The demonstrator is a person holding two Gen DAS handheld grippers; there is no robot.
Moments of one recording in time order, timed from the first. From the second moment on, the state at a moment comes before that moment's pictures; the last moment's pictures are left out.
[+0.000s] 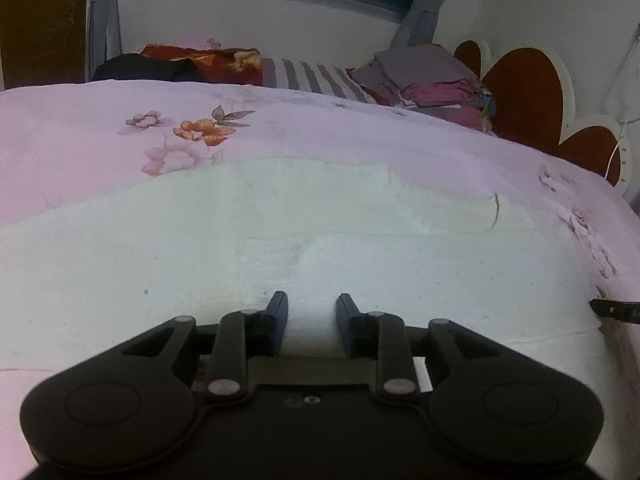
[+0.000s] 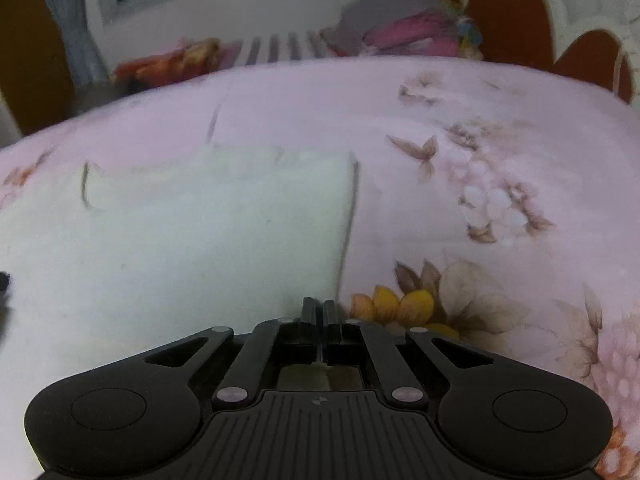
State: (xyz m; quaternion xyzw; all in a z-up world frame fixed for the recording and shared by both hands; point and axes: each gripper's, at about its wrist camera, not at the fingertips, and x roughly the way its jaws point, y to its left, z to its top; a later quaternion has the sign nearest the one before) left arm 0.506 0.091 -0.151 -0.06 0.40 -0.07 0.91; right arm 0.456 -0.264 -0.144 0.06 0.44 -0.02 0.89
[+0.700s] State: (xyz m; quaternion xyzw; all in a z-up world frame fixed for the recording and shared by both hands) left arm 0.391 0.288 -0.137 -0.25 0.31 0.17 0.90; right arm 0.413 -0.235 -0.109 0.17 0.38 -0.05 0.91
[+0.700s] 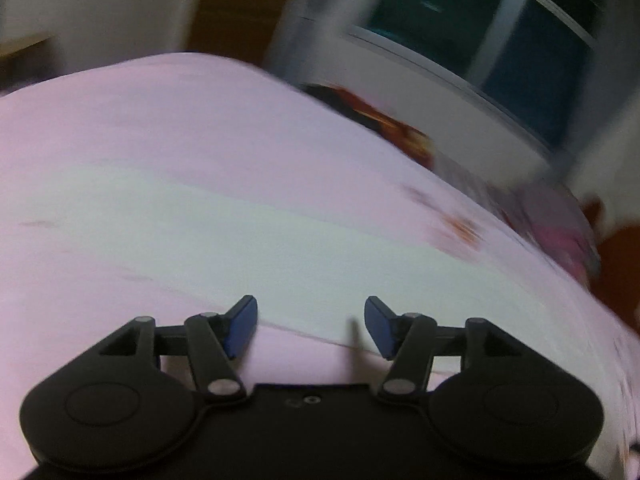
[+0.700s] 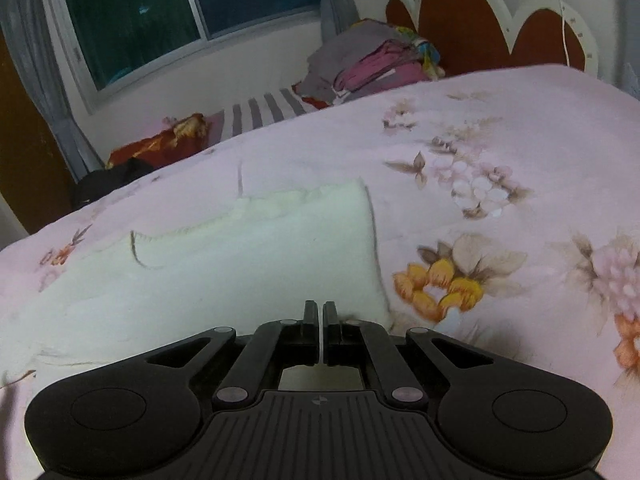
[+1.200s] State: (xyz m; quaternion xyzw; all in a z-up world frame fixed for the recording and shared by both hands) left arm 0.346 0.429 -0.167 -0.48 0.22 0.22 0.82; right arm 0.416 -0.204 -0.115 0.16 0.40 -0.08 0.90
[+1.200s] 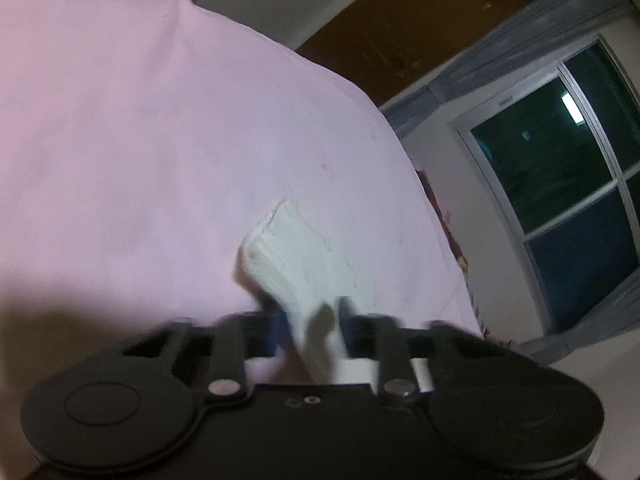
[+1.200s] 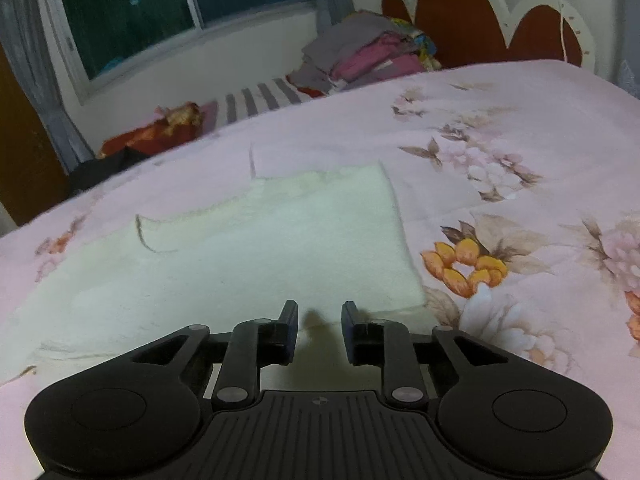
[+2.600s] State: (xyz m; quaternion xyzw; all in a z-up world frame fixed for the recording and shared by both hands) left arm 0.464 0.018 -0.124 -0.14 0.34 -0.14 0.92; right arm 0.405 -0.277 -0.087 0.26 0.34 -0.02 0.90
